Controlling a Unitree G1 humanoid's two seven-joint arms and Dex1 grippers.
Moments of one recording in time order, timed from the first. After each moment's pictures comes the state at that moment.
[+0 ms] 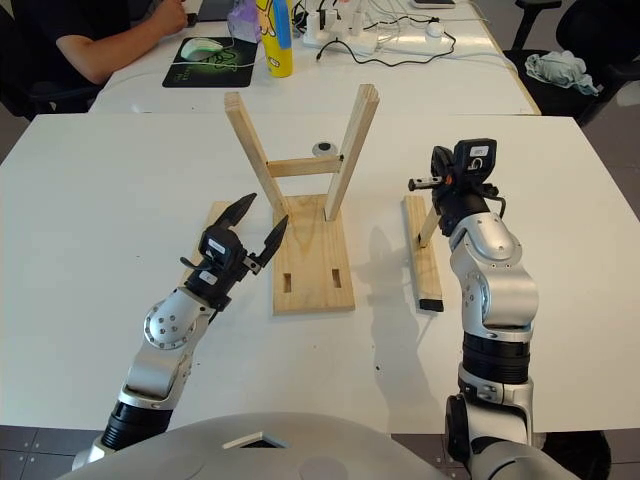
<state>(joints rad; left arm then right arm) 0.12 0.19 -0.23 -0.30 0.03 -0.13 -0.31 -0.24 -0.32 -0.17 -0.28 0.27 0.61 0.12</state>
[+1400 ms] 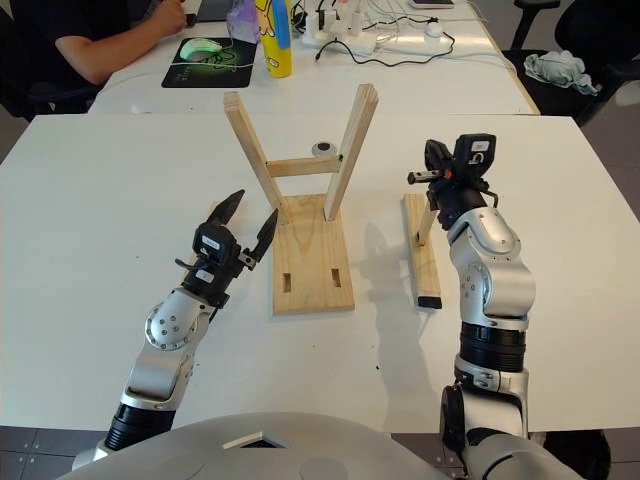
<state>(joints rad) 0.14 0.16 -0.22 -0.30 0.06 -0.12 -0.23 -0.29 -0.29 -0.26 -0.16 0.36 0.51 0.20</state>
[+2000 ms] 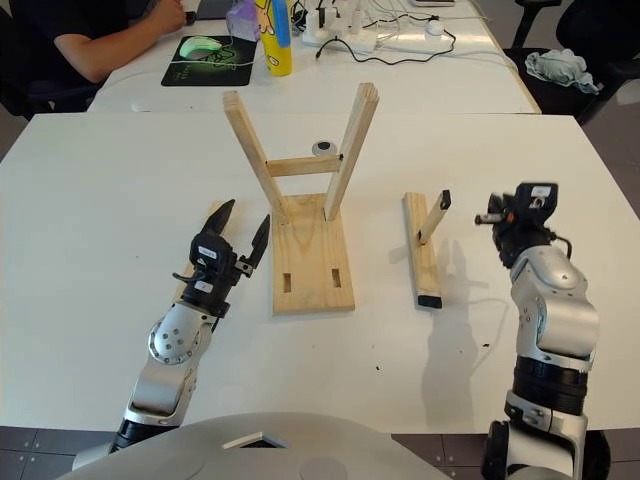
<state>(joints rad) 0.23 0.12 -0.23 -0.32 0.10 -0.13 -0.14 -0.03 -0.48 -0.31 -0.22 0.27 0.77 0.19</state>
